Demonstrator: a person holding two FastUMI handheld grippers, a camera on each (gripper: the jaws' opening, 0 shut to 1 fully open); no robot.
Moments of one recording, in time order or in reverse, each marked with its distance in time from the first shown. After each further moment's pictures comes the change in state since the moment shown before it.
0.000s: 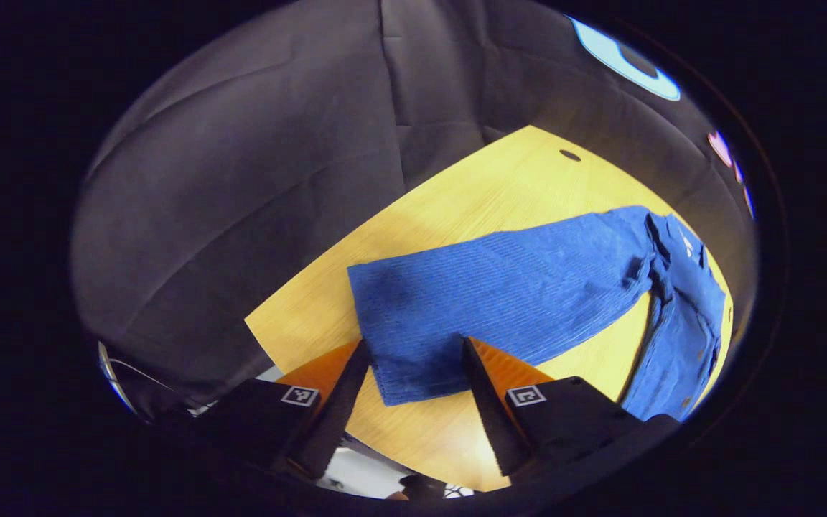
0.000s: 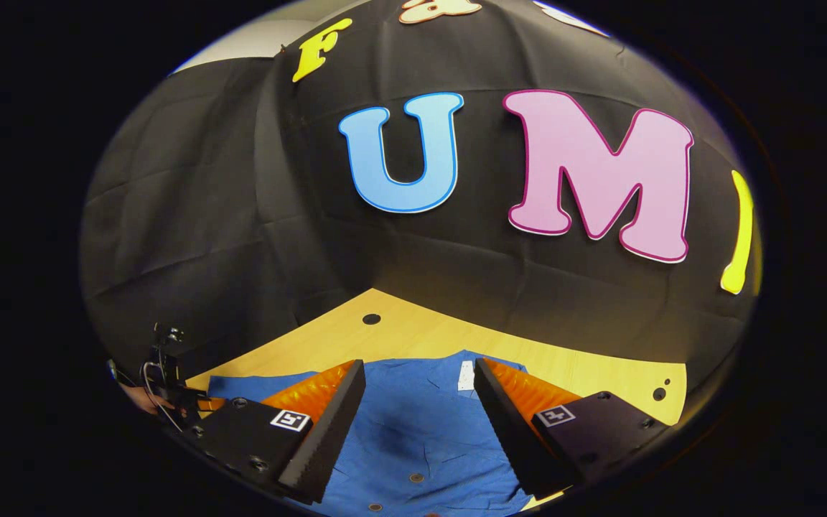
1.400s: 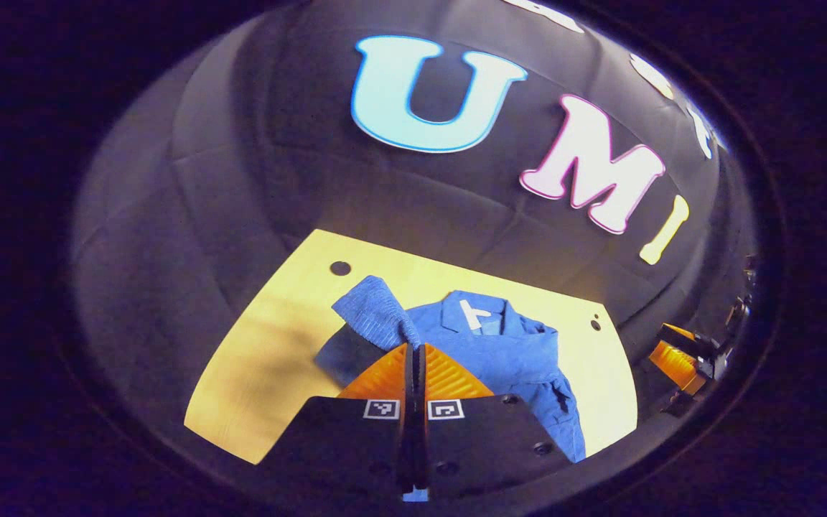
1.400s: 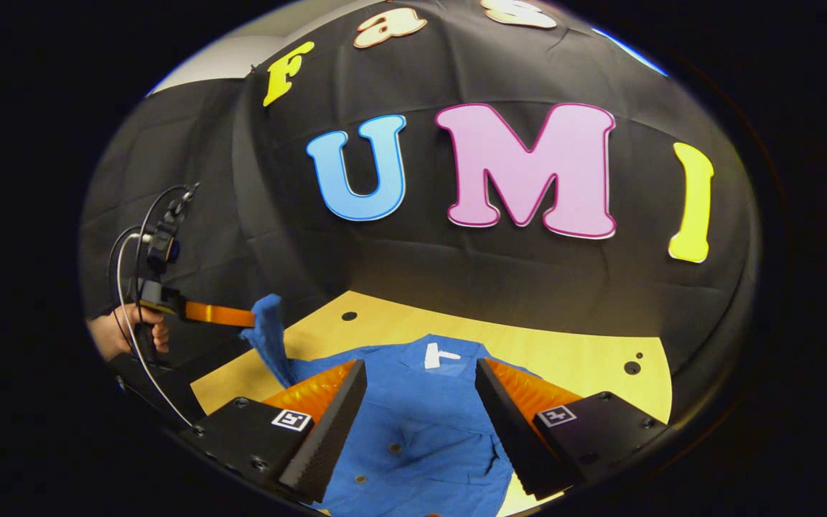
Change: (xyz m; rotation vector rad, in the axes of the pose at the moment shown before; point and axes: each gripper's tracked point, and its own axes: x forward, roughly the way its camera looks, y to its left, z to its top) left arm -0.212 -0.283 0.165 0.366 -0.230 -0.538; right arm -0.104 -0.067 -0.025 0.083 -0.033 -0.110
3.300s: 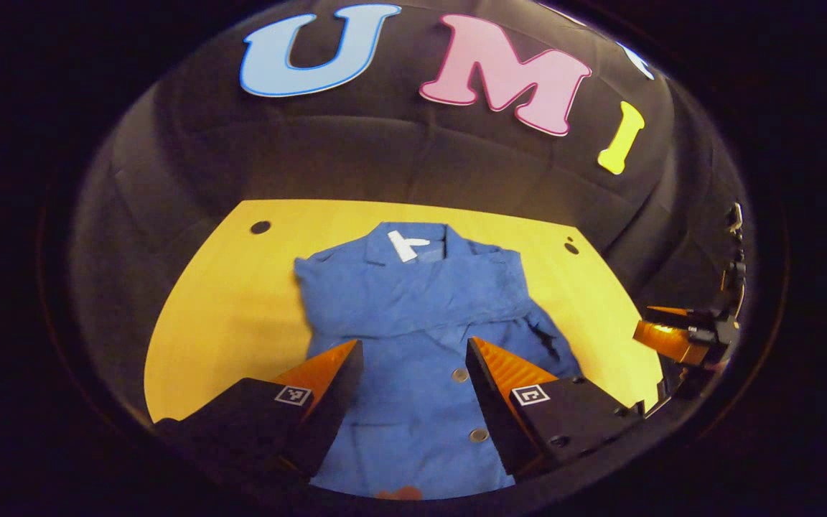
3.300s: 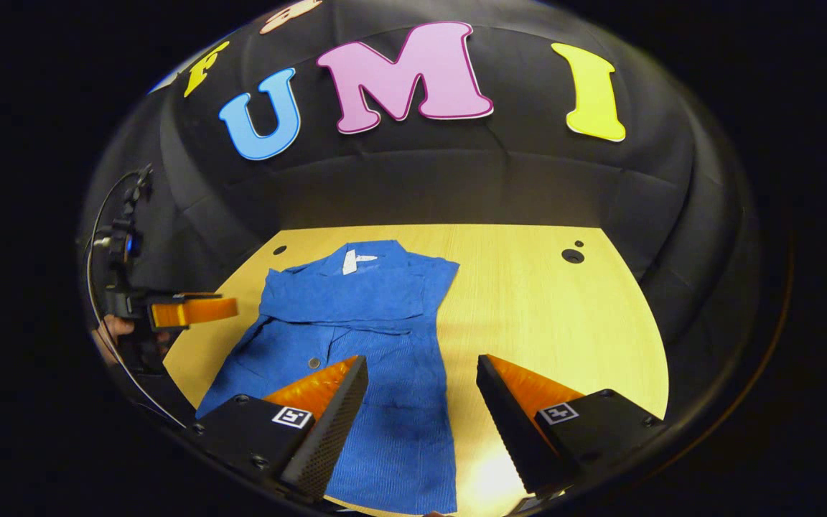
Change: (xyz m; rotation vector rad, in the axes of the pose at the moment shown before) left arm 0.037 -0.037 -0.154 0.147 0.128 0.047; right arm -0.055 -0.108 -0.162 0.166 0.276 -0.186
